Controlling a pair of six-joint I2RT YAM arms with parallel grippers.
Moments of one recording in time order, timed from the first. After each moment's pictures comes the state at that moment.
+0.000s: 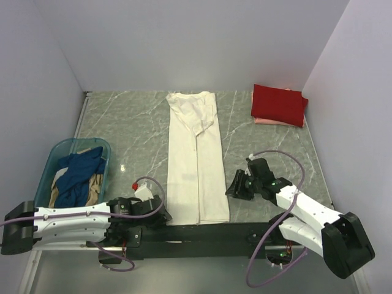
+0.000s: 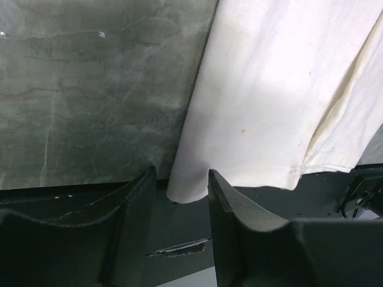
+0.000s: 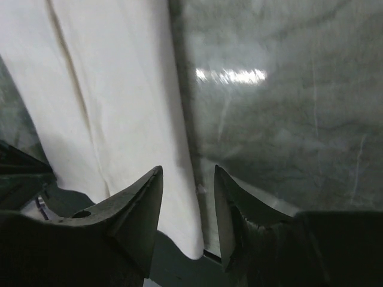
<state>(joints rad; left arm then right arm) -1.29 0.82 0.33 -0.58 -0.29 -1.64 0.46 0.99 0.36 -0.31 -0.28 0.75</state>
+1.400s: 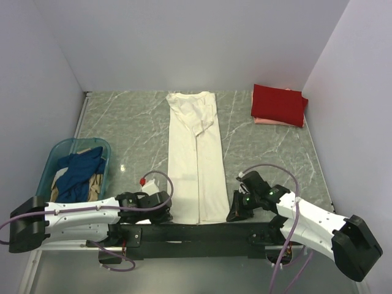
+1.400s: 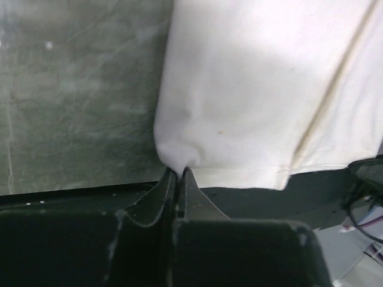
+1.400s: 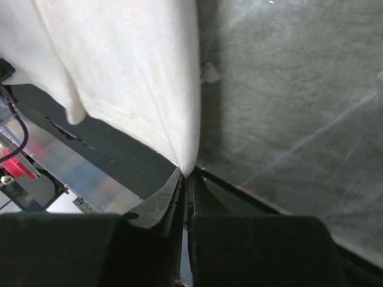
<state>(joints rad) -1.24 0.96 0.40 -0.53 -0.23 -1.54 0.66 0.90 0.27 -0.48 -0.46 0.81</state>
